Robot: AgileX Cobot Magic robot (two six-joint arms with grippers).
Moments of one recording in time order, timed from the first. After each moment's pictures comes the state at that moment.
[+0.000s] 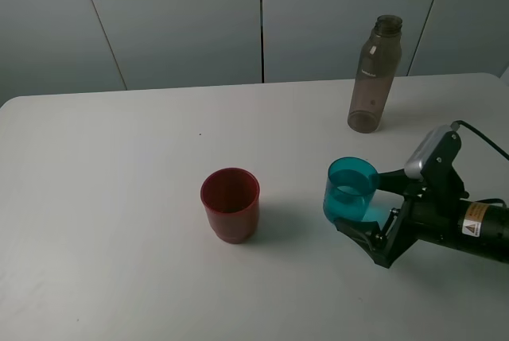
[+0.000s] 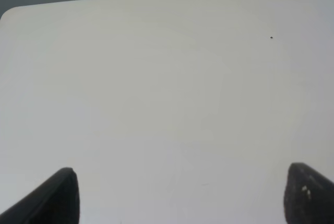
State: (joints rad) left arm 0.06 0.00 -0.51 -0.09 1.09 0.11; right arm 0.02 2.03 -0.16 -0.72 -1.20 -0.19
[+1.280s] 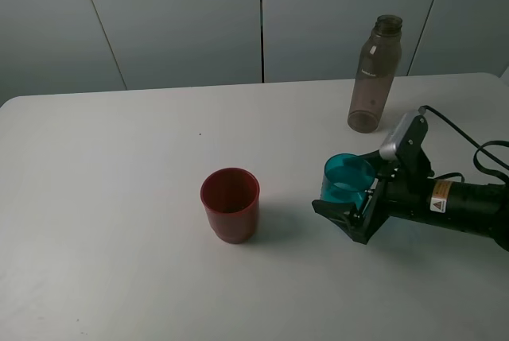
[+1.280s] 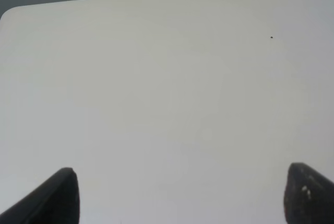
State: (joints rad) left arm 0.06 0.00 -0.51 -0.09 1.09 0.11; right arm 0.07 2.12 -0.33 -0.82 -1.21 -0.10
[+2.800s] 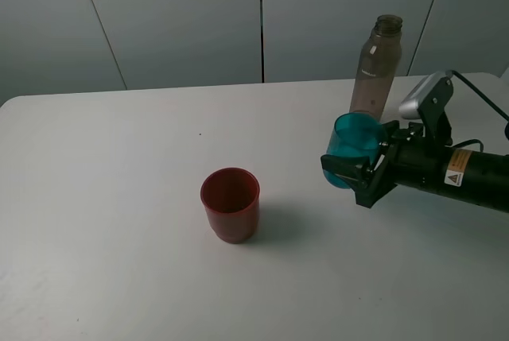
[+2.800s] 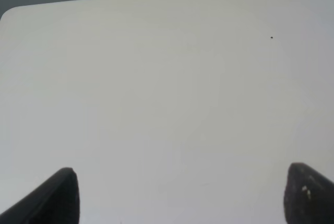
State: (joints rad) left arm 0.06 0.00 -0.51 -0.09 1.09 0.11; right arm 0.07 1.86 -0.33 -0.82 -1.13 0.14
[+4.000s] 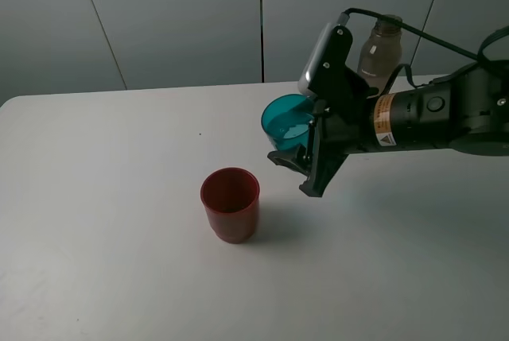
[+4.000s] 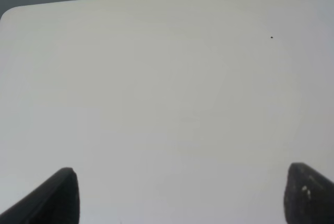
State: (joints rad) left arm 0.06 0.00 -0.51 -0.09 1.09 0.11; right arm 0.51 1.61 -0.61 -0.94 -0.41 0.30
